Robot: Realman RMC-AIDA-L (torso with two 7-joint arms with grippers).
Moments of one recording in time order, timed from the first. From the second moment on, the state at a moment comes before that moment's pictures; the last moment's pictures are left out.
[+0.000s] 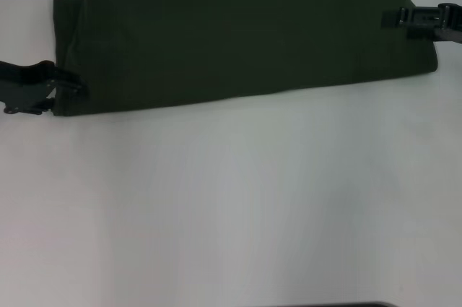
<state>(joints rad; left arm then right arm) -0.72 -1.97 0.61 0.63 2.63 1.32 -2.74 0.50 1.99 -0.65 -0.87 -2.16 -1.44 2.33</state>
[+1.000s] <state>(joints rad) -0.76 -1.96 0.65 0.64 2.67 1.41 -2.70 0.52 1.97 -0.63 -0.87 -2.24 -1.45 2.35</state>
